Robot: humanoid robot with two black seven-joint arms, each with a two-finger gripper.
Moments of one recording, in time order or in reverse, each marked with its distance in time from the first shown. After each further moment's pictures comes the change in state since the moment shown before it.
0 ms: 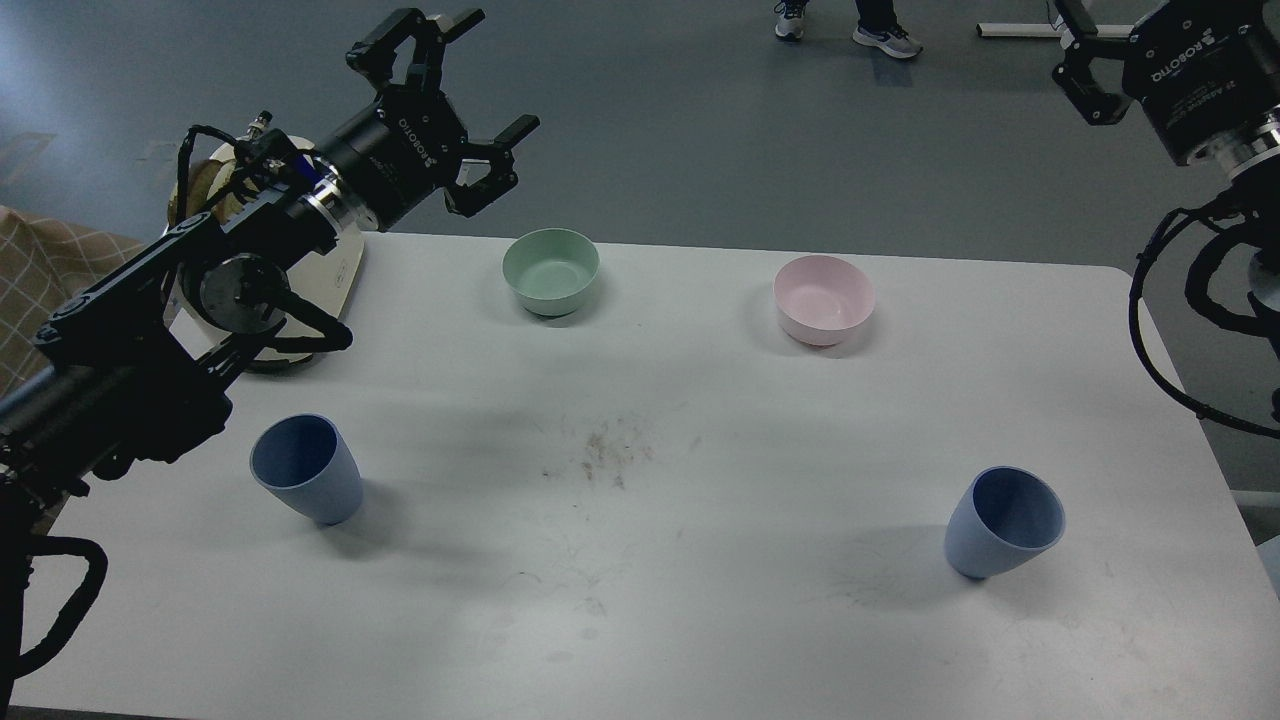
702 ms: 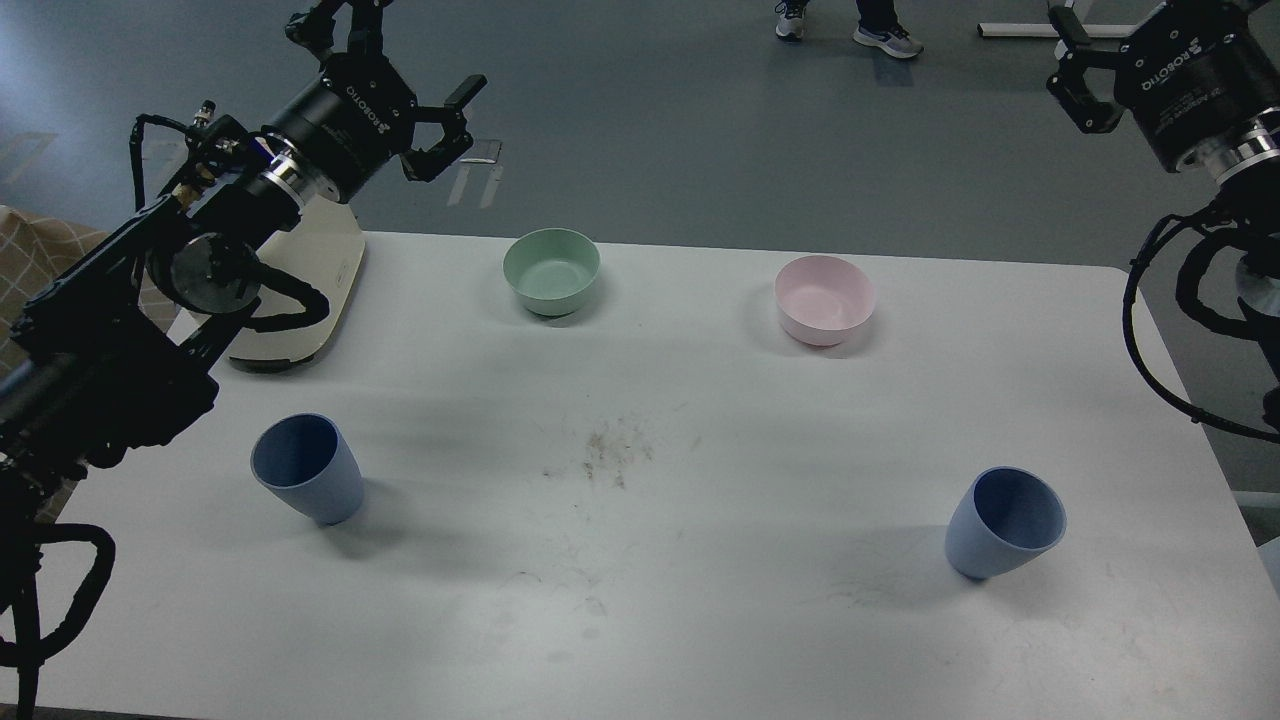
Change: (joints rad) left arm -0.007 -0.042 -0.098 0.119 -0.014 0.000 -0.002; right arm -0.002 0.003 -0.024 -0.022 -0.018 -0.023 -0.002
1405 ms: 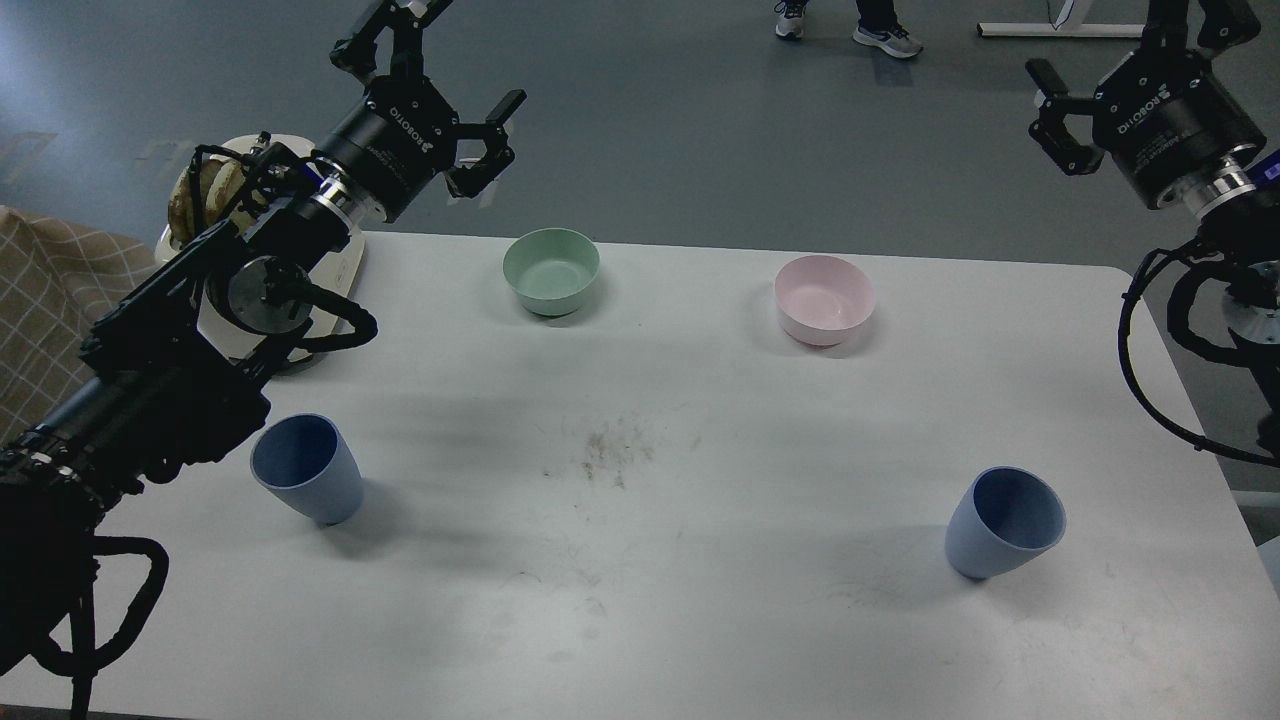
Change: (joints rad) left arm 0.032 -0.060 -0.009 -0.008 0.047 0.000 -0.035; right arm -0.023 -0.004 -0.046 -0.011 0.000 0.034 0.002
